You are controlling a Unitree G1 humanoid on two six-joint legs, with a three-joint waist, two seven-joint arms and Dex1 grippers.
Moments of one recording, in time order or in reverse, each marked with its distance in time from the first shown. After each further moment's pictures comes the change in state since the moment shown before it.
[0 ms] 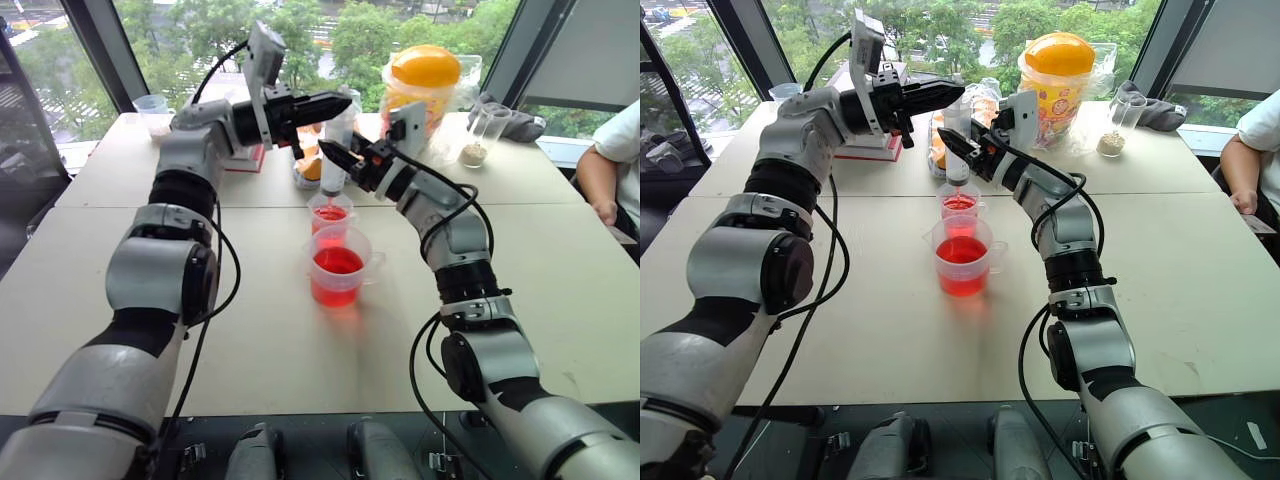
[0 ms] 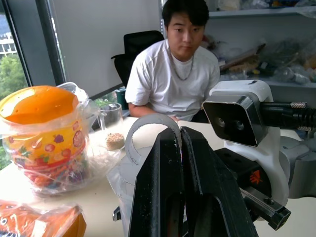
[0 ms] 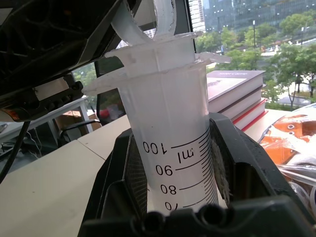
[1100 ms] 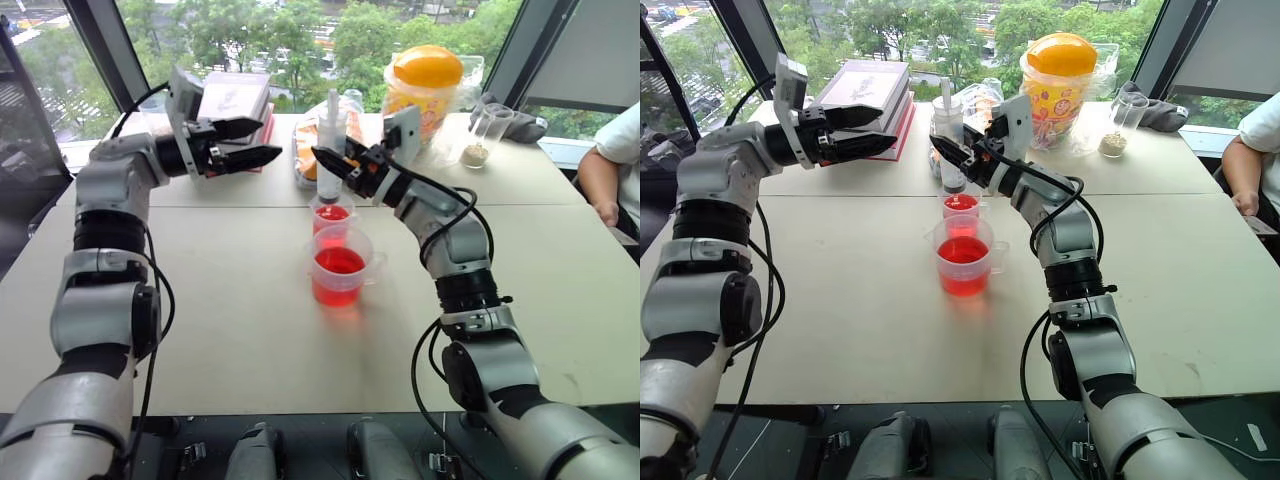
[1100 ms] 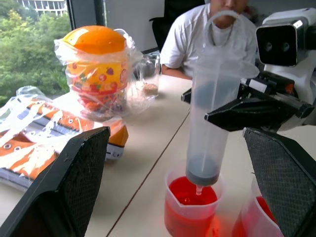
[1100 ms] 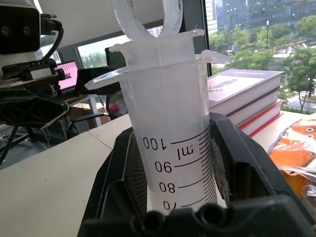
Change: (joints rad) left arm 0.295 0.251 0.012 -0.354 -0.046 0.241 -0.026; right arm 0.053 -0.003 0.038 -0.107 -0.001 0.027 0.014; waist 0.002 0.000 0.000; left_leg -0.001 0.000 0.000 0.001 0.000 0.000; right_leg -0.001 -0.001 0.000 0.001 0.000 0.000
